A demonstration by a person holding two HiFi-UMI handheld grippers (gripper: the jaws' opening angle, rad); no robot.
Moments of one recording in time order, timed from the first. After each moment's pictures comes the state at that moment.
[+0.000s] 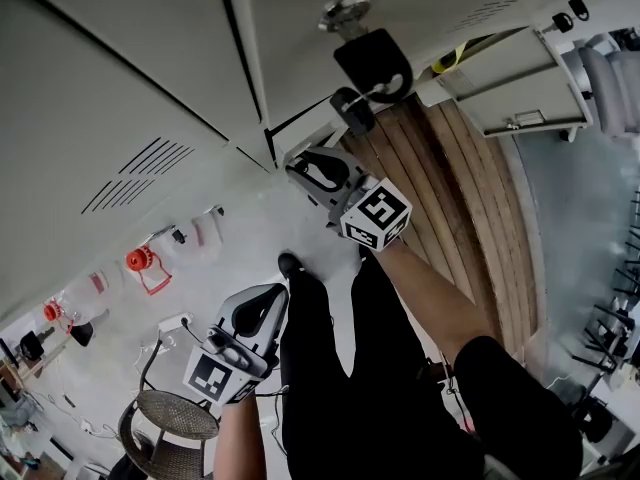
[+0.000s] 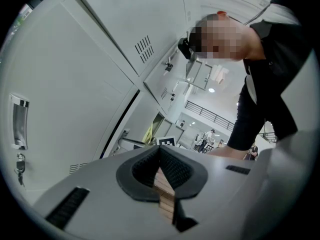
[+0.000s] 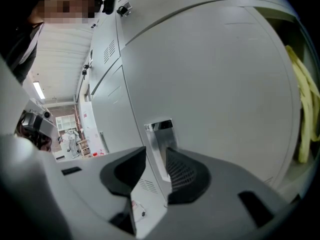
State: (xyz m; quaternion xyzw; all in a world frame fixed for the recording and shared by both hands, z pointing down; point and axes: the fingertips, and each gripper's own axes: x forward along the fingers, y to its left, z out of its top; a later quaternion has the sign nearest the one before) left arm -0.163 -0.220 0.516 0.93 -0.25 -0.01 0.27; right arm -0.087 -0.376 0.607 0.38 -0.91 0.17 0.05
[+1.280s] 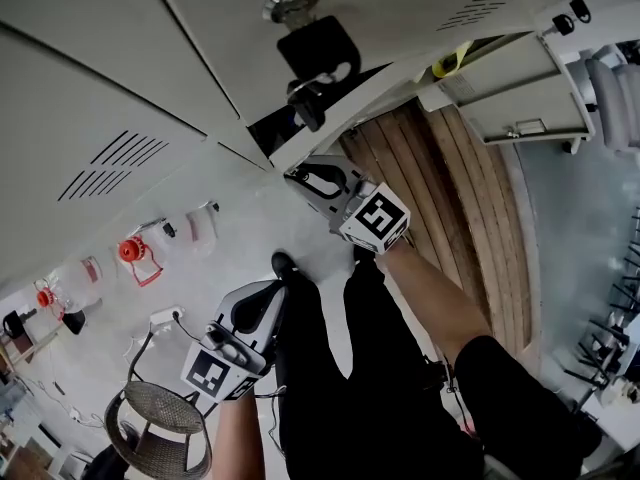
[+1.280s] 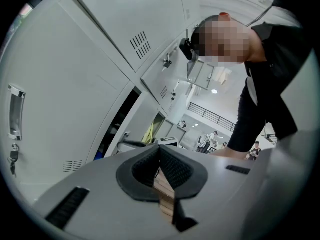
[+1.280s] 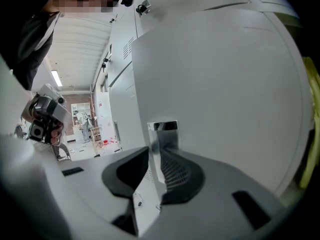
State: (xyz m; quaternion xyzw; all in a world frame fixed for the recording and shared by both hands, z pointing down) left arm -0.138 -0.215 0.517 0.92 -0.27 -0.02 0.27; right arm -0.084 -0.353 0.609 0.31 -0.94 0.11 0.09
